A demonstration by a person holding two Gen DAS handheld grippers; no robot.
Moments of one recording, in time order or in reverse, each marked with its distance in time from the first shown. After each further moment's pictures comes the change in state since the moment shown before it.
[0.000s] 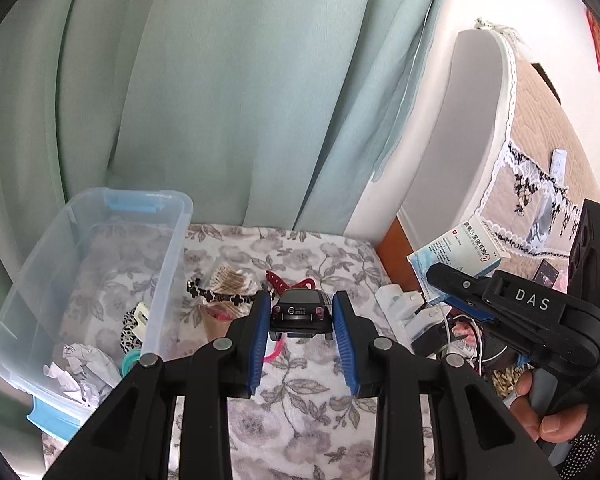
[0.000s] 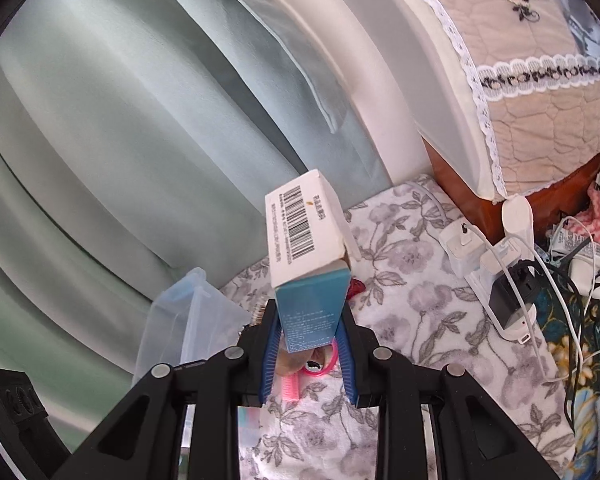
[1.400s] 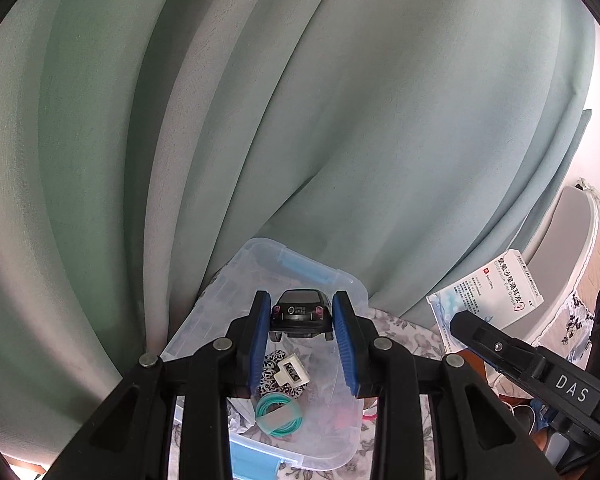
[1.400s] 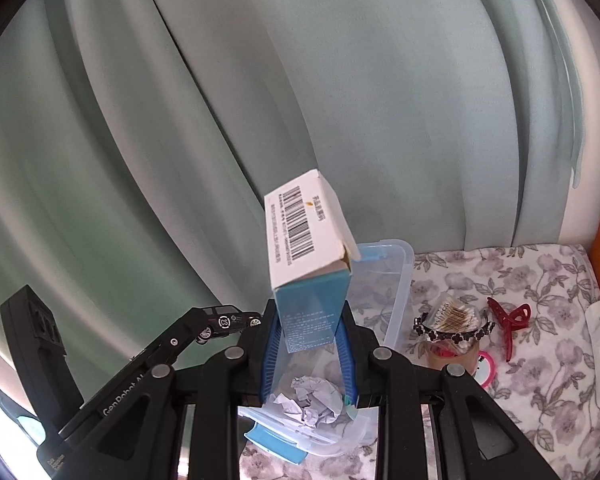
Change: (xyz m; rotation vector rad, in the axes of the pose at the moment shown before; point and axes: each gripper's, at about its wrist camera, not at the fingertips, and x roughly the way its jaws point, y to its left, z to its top) left arm -0.088 0.179 0.025 -0.312 -0.203 0.210; right arm 0.032 0.218 -0.058 -0.414 0.097 0.267
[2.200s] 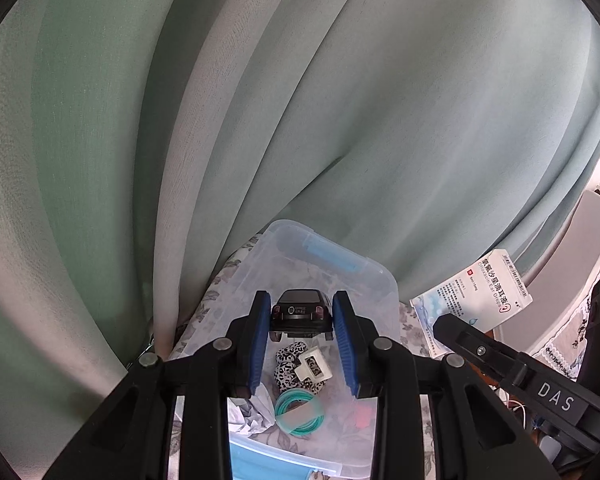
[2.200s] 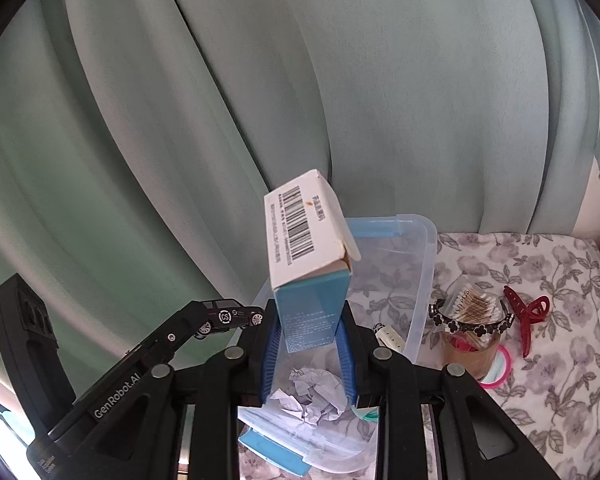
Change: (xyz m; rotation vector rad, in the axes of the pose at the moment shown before) left arm 0.032 0.033 -0.001 -0.039 0.070 0.015; right arm 0.060 0.008 -0.008 -0.029 0.103 -0.034
